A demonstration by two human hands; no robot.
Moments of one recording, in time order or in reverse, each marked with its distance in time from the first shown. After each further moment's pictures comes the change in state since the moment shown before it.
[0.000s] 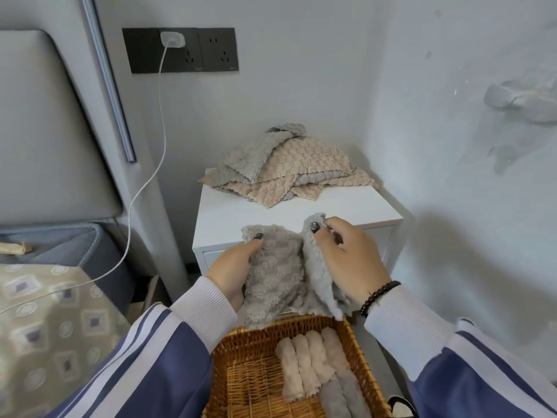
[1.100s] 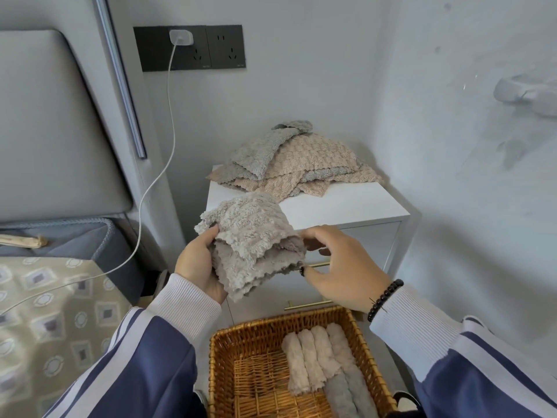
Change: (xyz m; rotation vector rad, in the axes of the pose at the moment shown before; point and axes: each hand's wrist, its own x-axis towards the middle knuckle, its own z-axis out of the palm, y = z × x) left_hand -0.005 0.008 -0.039 -0.529 -0.084 0.069; right_hand -0.012 -0.006 0.005 -0.036 -0.302 -0.175
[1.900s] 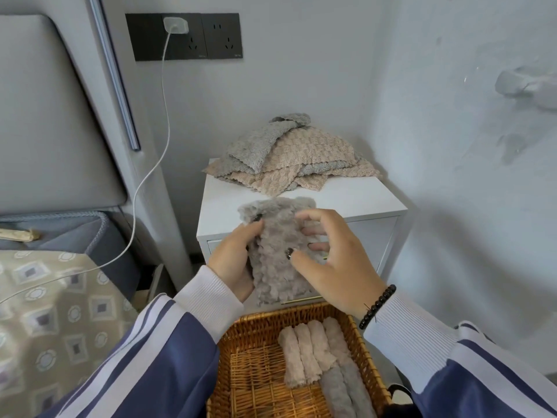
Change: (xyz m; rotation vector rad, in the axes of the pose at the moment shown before) left_hand -0.003 -0.027 0.027 0.275 -0.132 -0.011; right_hand -0.008 -0.009 0.009 0.197 0.186 -0.038
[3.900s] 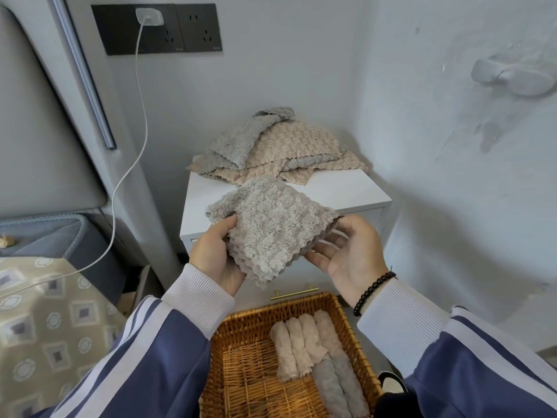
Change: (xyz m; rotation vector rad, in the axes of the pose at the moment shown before) left_hand 0.009 -0.004 0.006 -0.265 0.115 0.010; right_hand 0.008 0.015 -0.015 1.126 0.385 0.718
